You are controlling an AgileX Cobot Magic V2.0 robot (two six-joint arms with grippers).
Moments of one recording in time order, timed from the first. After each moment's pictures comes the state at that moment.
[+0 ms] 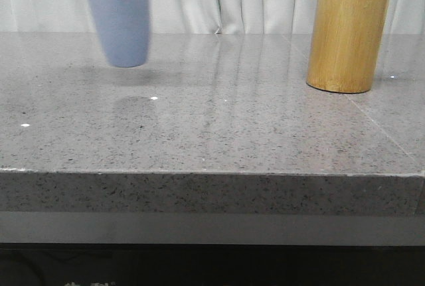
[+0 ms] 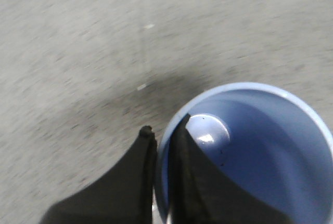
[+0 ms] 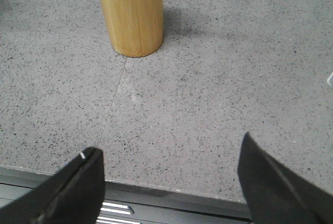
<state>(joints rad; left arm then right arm) -0.37 1.94 -2.04 -0.06 1.19 0.16 -0.01 0.52 -0.73 0.15 0.85 -0.10</state>
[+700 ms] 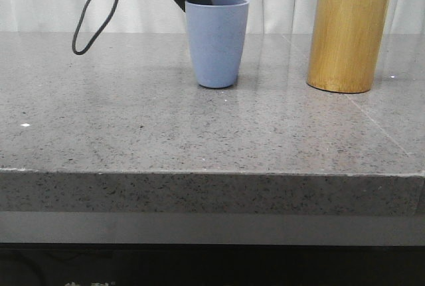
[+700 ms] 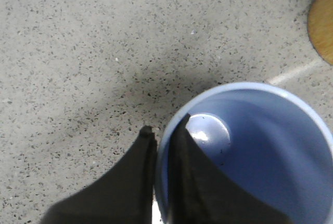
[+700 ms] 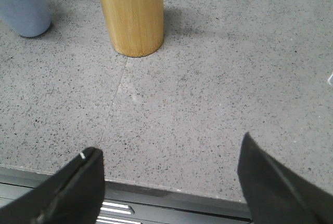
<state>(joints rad) -0.56 2.16 -2.30 -0.02 1.25 0.15 -0.01 0.52 -0.73 0.15 0.85 -0.10</state>
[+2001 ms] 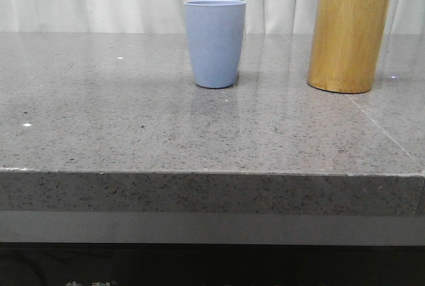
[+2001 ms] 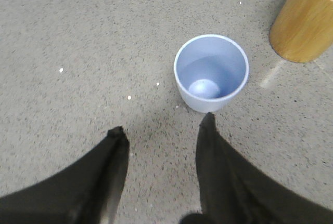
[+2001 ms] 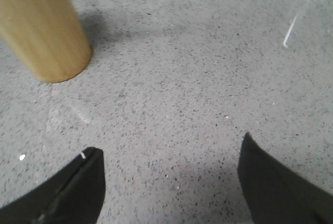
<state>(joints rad) -0.54 1.63 -1.98 0.04 1.25 0.09 -0.13 0.75 -0.75 0.06 0.71 0.08</state>
